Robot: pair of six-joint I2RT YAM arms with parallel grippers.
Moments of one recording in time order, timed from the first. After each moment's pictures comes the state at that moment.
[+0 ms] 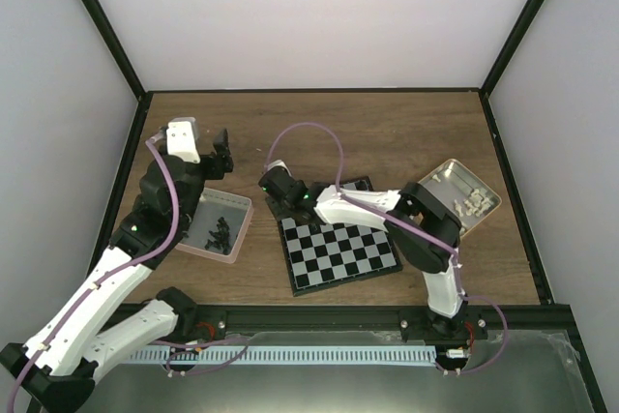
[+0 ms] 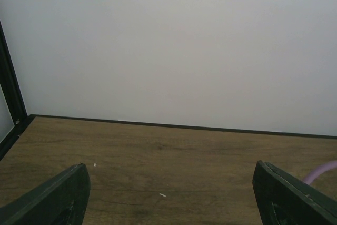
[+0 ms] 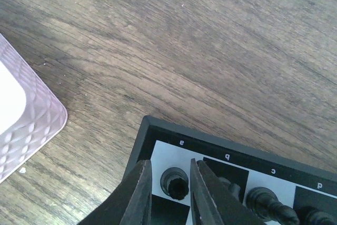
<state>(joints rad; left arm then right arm) -0.58 0.81 0.91 -0.23 -0.49 -0.22 1.00 1.97 1.34 -0.28 0.33 0.31</state>
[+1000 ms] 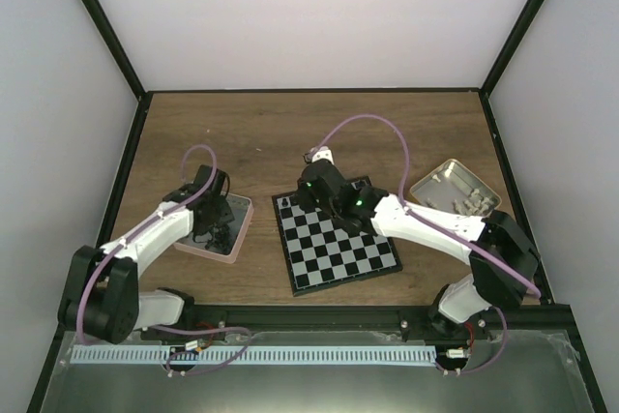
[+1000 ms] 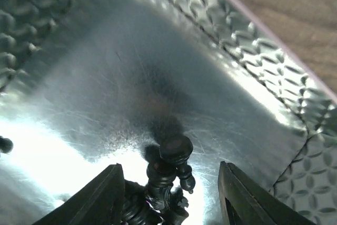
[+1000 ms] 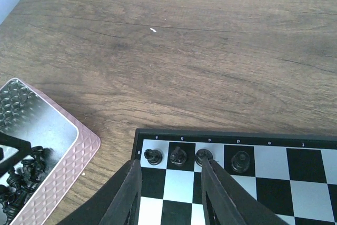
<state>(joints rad) -0.31 1.26 0.69 -0.61 -0.18 -0.73 0.95 1.51 1.05 -0.20 0.33 0.54</state>
